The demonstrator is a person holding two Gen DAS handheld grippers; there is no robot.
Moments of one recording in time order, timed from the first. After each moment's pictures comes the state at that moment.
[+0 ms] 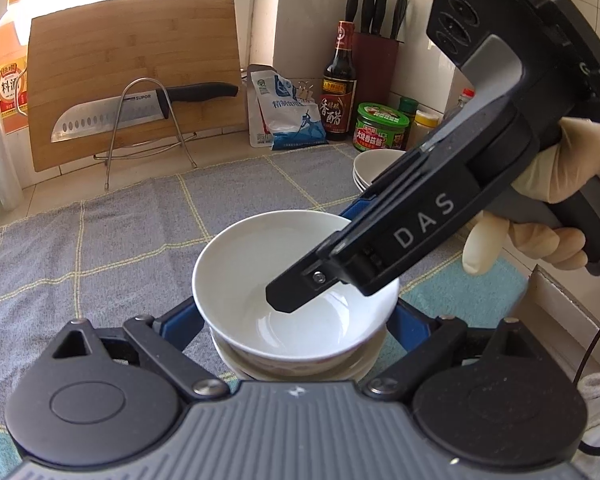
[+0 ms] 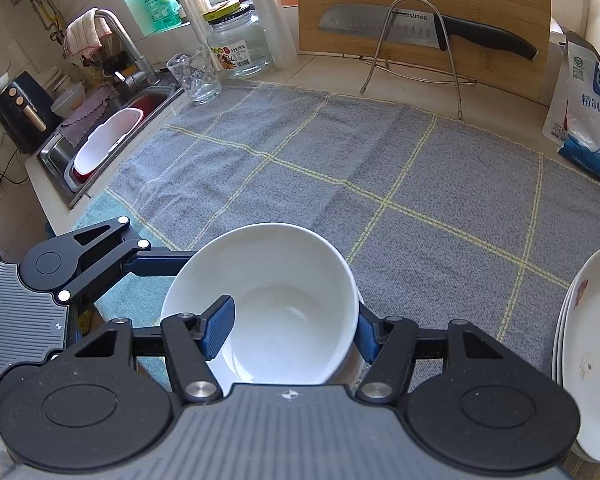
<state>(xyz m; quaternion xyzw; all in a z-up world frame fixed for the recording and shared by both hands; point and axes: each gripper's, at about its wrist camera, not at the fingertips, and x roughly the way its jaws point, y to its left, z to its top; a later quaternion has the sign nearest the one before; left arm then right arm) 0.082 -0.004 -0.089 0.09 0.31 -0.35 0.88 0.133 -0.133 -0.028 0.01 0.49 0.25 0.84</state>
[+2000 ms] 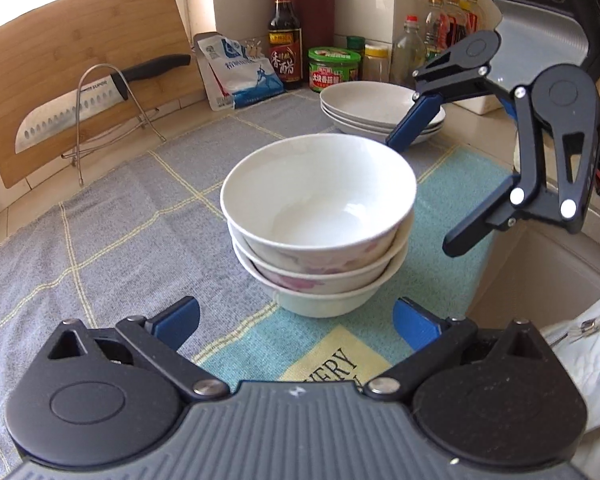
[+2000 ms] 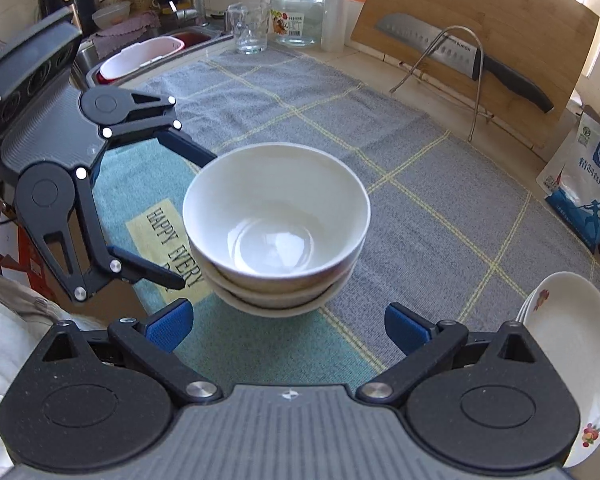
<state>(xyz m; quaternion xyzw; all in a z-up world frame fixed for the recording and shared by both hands) 0.088 0.027 -0.115 0.21 0.31 -0.42 0.83 0.064 -0.138 -0.052 -0.16 0.45 0.28 0.83</state>
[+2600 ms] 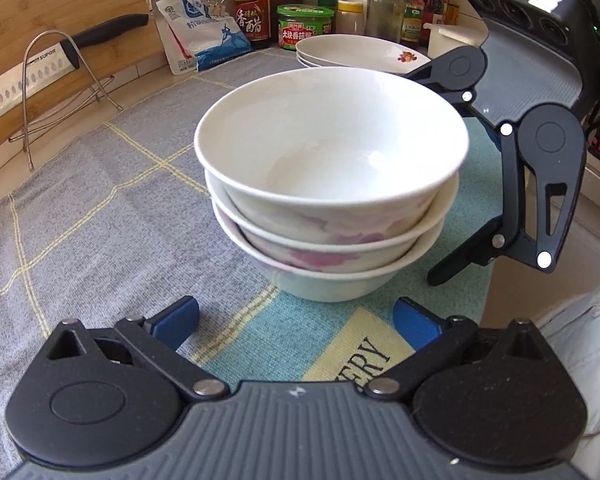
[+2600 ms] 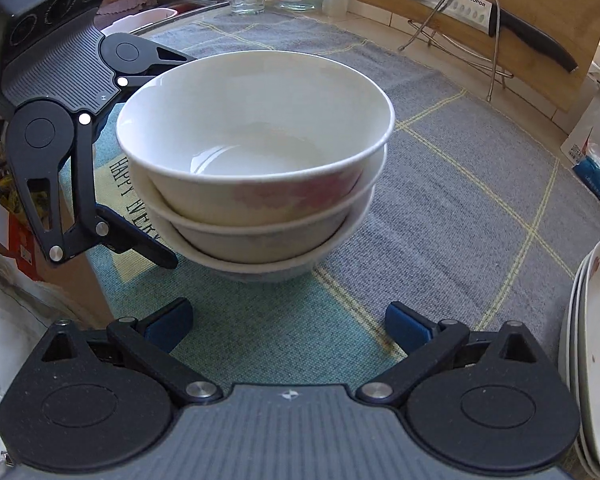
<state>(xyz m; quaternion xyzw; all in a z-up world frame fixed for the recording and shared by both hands) 0.122 0.016 -0.145 0.24 0.34 -0.47 0.78 0.066 -0.143 -0.110 -0.17 0.45 0.28 0.83</state>
